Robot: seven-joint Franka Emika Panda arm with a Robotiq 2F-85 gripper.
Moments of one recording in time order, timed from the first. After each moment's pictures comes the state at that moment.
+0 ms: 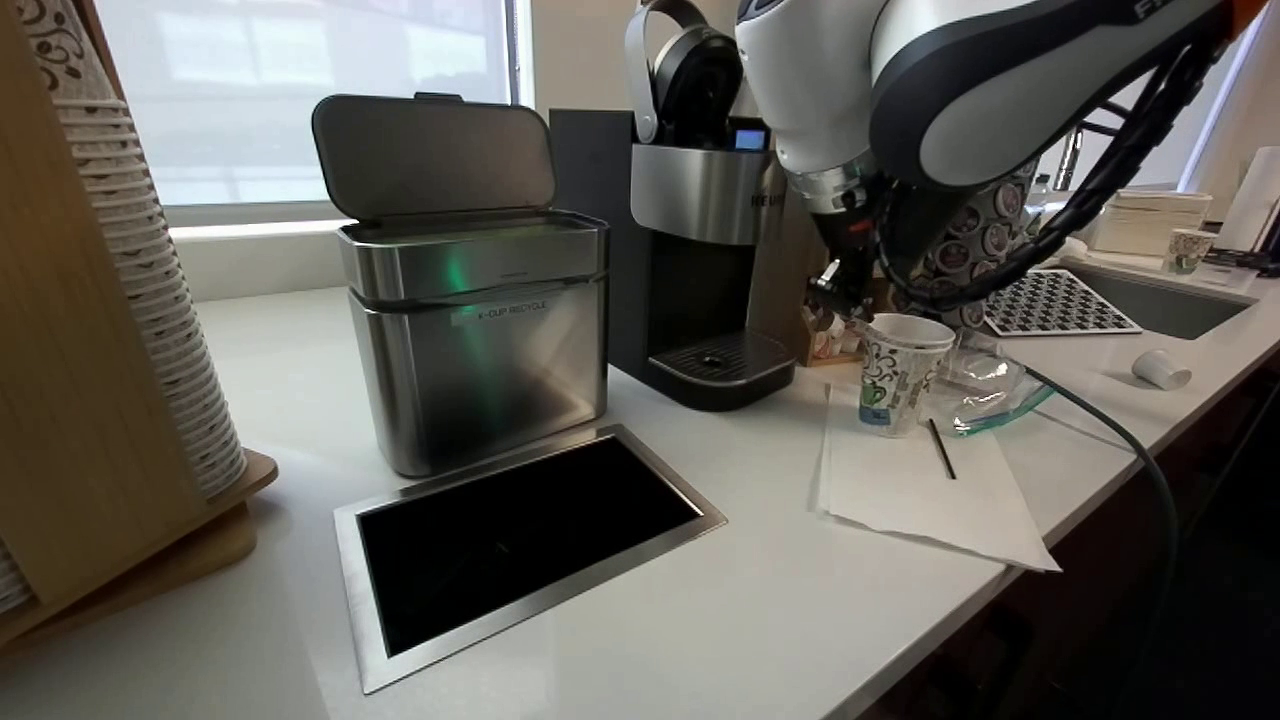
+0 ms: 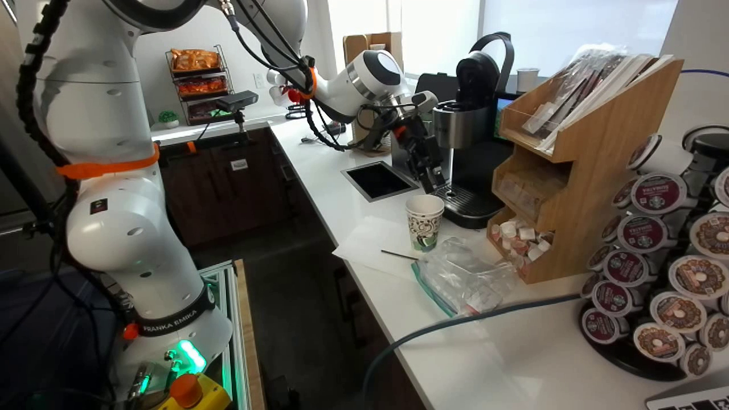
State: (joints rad) arm 0.12 0.18 0.09 -2.03 -0.85 1.94 0.67
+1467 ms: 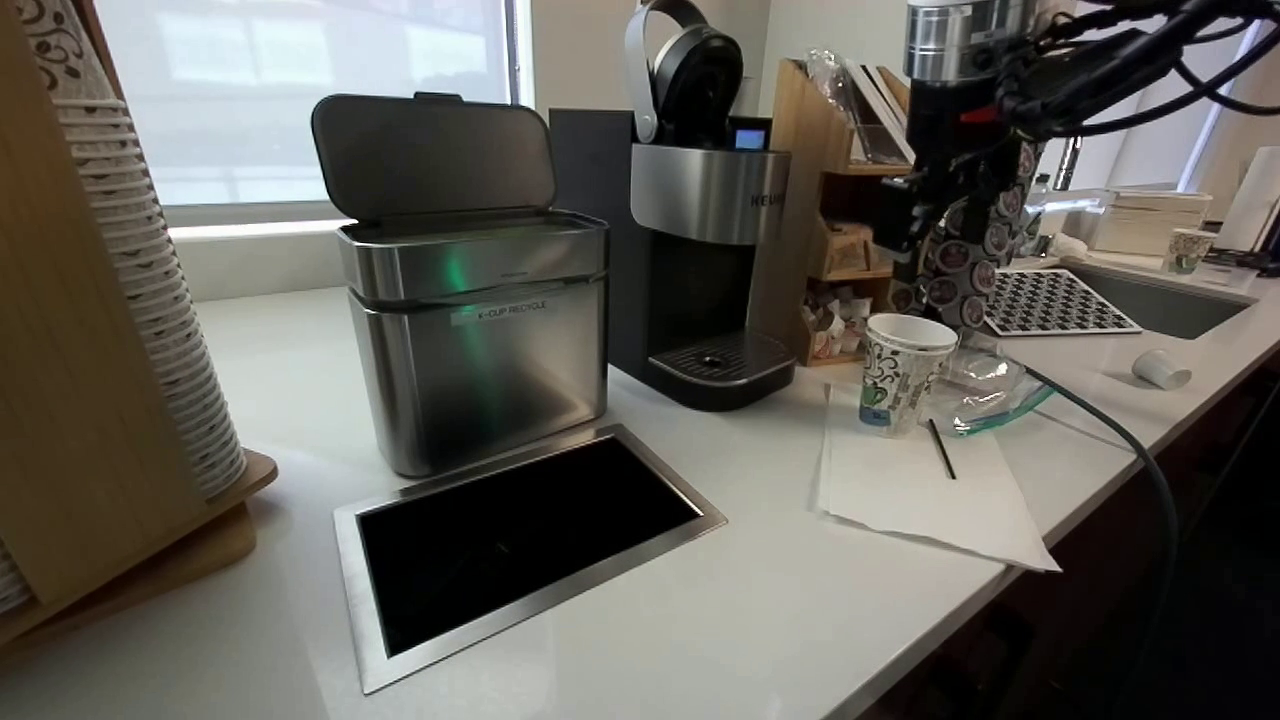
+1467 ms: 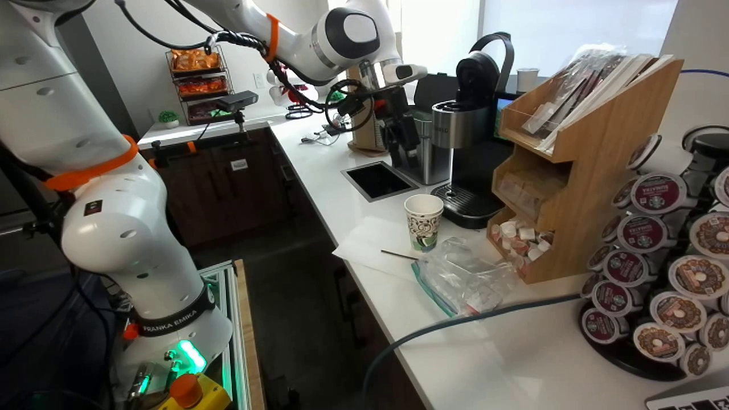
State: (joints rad) arm 0.06 -0.16 0.05 -2.23 -0.42 2.08 0.40
